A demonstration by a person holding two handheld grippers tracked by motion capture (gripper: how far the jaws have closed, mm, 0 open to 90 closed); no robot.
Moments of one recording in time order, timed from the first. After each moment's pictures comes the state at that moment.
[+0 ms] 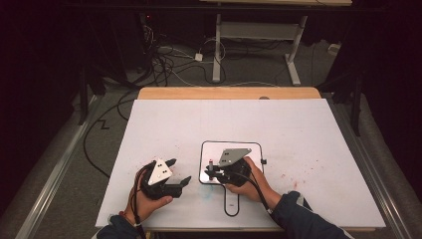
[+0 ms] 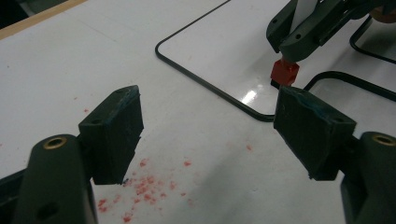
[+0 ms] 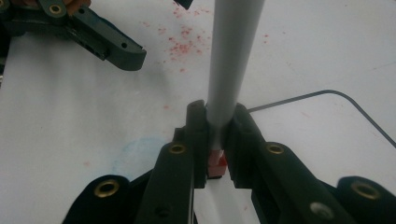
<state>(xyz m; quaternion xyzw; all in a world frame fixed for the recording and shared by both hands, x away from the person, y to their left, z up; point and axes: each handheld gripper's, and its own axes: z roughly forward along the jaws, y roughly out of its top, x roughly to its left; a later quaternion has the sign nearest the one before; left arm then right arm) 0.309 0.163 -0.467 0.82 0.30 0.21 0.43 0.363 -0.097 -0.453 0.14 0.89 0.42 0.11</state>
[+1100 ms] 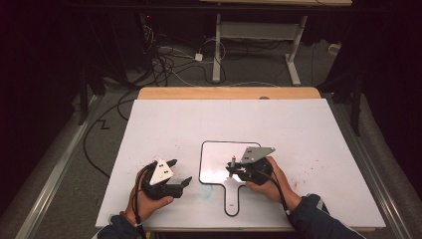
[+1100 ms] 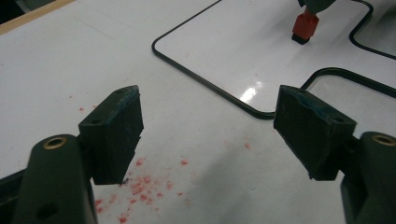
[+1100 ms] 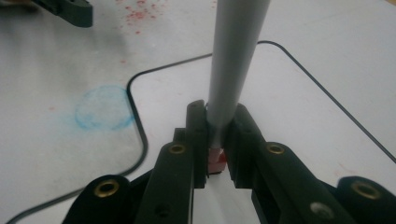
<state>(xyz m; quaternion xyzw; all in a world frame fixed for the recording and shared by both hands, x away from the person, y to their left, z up) 0.310 0.160 -0.468 0.83 0.30 0.21 0.42 0.365 -0.158 -0.449 0.20 0.88 0.41 0.13</state>
